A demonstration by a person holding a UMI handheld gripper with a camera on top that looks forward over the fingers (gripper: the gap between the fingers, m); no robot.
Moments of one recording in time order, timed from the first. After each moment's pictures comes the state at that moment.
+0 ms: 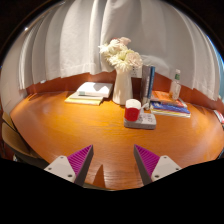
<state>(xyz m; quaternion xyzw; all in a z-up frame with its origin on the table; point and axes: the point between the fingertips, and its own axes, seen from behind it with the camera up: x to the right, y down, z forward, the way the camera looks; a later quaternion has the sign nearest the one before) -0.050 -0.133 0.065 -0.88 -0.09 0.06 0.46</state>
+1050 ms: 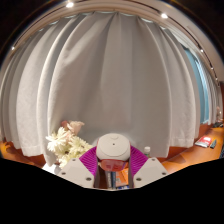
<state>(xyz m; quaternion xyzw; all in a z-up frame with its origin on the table) 0.077 0.109 0.359 -0.71 0.07 -0.04 0.70</state>
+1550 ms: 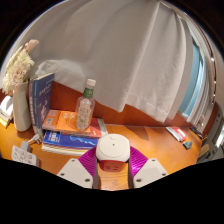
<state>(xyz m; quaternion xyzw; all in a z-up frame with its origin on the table) 0.334 0.076 0.133 -0.84 0.04 -0.22 0.50</state>
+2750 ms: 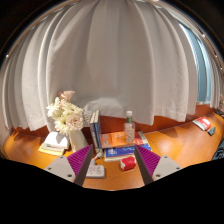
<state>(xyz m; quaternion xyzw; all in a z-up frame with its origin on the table) 0.162 -0.018 0.270 -0.82 0.05 0.01 0.56</state>
